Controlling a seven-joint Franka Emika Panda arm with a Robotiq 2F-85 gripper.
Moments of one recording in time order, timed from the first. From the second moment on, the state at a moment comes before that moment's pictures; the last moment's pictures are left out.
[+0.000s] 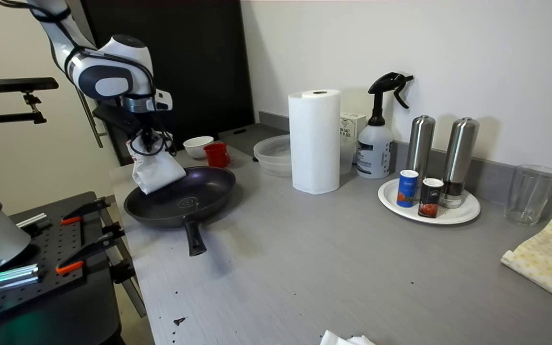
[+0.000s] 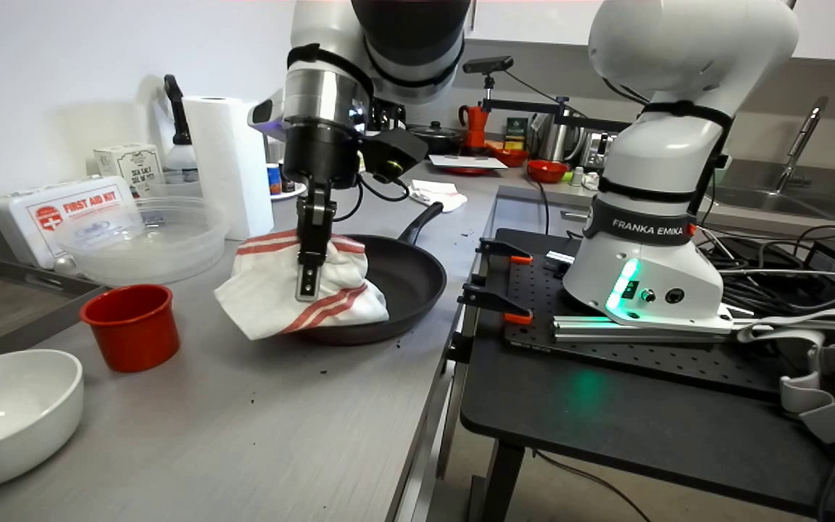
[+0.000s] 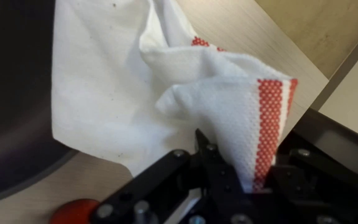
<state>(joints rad) -0.99 0.46 1.31 -2.70 0.05 2.91 -0.33</state>
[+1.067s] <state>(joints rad) -1.85 0.23 1.84 -2.75 0.06 3.08 -0.17</state>
